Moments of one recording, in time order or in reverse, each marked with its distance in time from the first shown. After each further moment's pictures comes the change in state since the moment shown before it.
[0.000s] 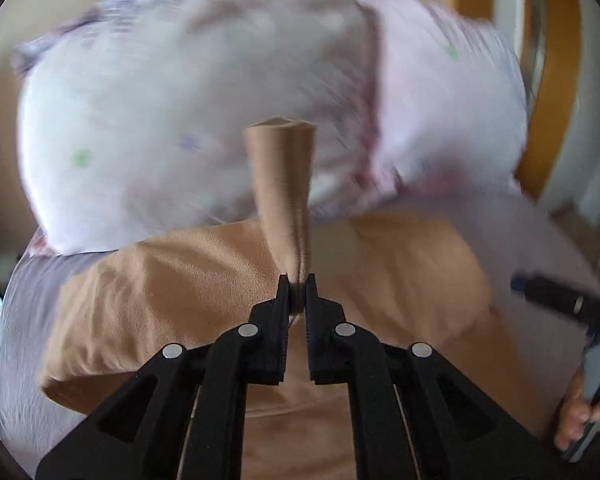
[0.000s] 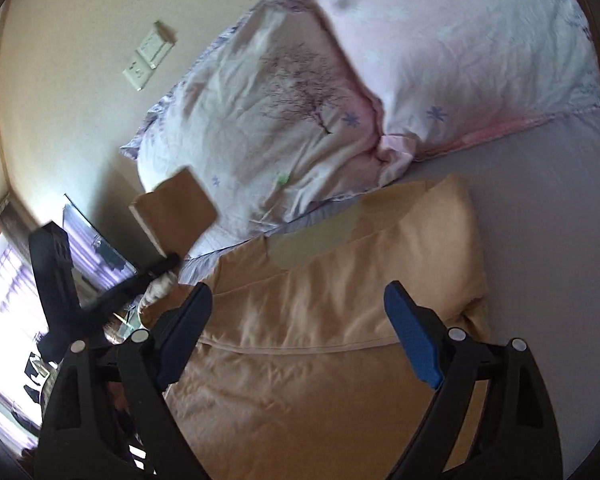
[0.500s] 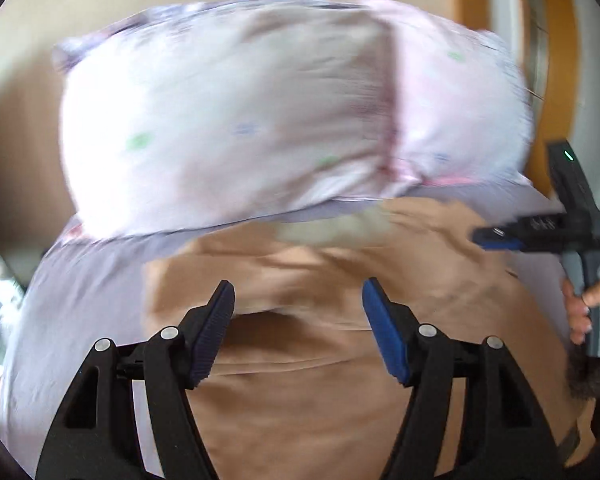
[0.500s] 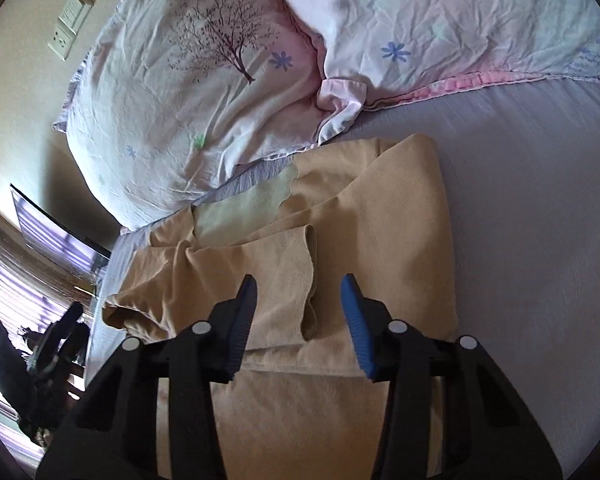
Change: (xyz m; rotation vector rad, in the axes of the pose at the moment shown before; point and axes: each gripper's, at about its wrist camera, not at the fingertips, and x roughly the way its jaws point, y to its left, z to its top) left arm -0.058 0.080 -0.046 -0.136 -0.115 0.103; right arm 0.076 -0.035 0.025 -0.002 0.221 -0.146
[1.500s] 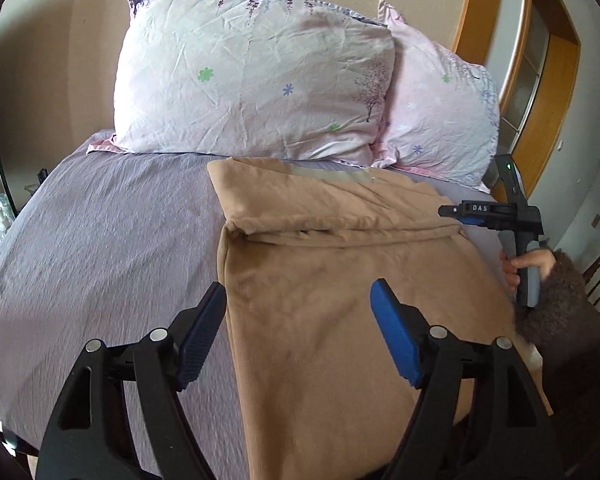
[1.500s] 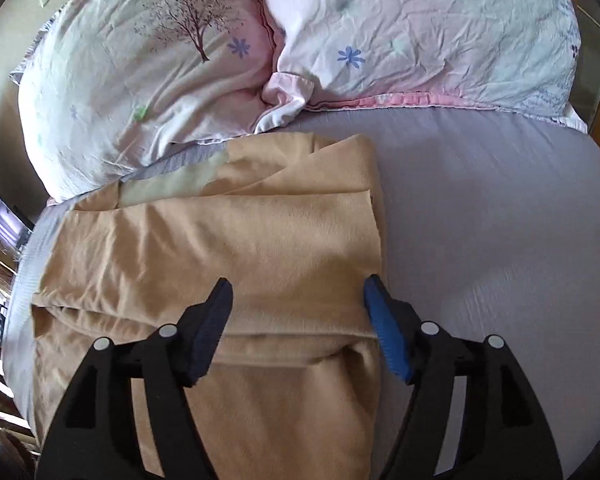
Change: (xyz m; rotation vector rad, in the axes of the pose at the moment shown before) left arm -0.101 0.050 -0.092 -0.132 0.017 -0.213; right arm -0.020 0.022 -0.021 -0.103 -0.066 -0.241
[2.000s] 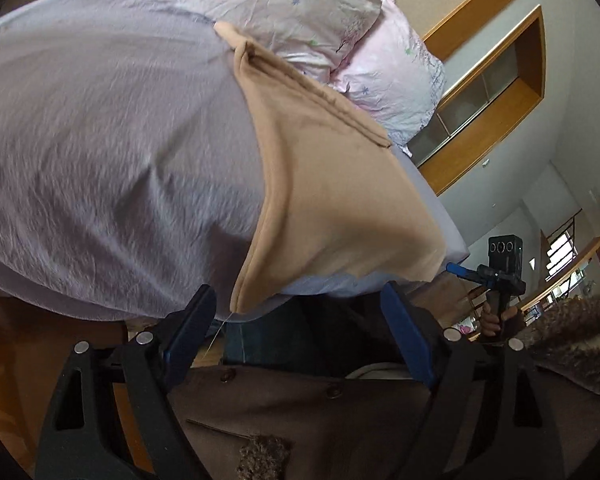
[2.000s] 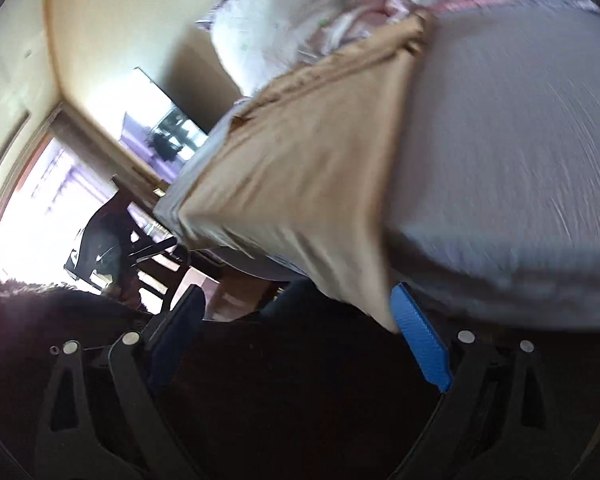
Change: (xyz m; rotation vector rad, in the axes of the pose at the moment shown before) left arm -0.032 0.061 -0.165 -0.245 0.179 -0.380; right arm -0.143 -0.094 -0.243 -0.085 0.149 0.555
